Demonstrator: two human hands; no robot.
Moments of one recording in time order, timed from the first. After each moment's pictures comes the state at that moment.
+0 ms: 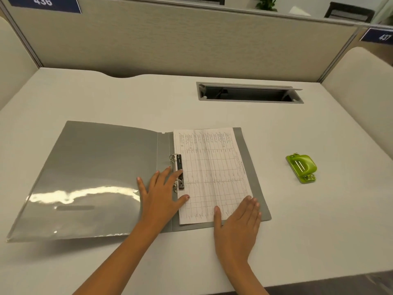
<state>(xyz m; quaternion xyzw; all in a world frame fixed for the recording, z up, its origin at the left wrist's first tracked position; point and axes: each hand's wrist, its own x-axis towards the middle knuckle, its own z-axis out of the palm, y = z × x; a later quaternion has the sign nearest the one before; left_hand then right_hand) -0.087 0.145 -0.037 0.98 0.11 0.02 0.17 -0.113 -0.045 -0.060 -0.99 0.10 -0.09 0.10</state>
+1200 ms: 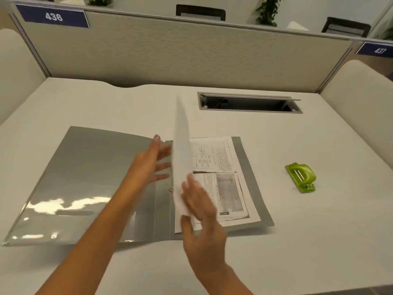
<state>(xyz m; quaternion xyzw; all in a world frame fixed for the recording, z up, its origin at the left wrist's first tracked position) -0.065 0.171 0.088 0.68 0.23 0.00 0.70 -0.132 0.016 0.044 -0.75 -0.28 -0.21 0.57</state>
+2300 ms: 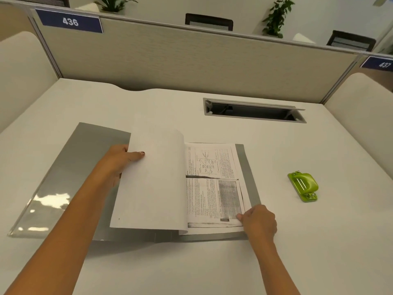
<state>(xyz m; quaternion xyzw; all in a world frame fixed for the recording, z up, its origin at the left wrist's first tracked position) -0.062 0.244 0.092 0.69 0.31 -0.01 0.65 -0.044 -0.080 0.005 -0.95 0.22 0.11 0.21</state>
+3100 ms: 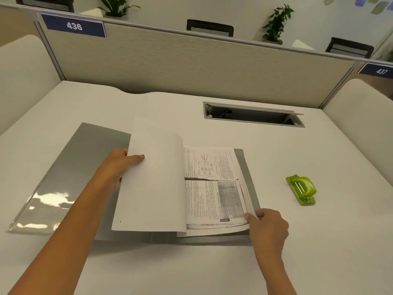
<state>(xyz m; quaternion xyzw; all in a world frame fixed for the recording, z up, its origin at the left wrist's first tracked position) -0.068 0.240 0.087 0.69 0.31 0.00 0.65 -0.068 -0.090 0.031 -0.93 0.18 -0.03 0.31</state>
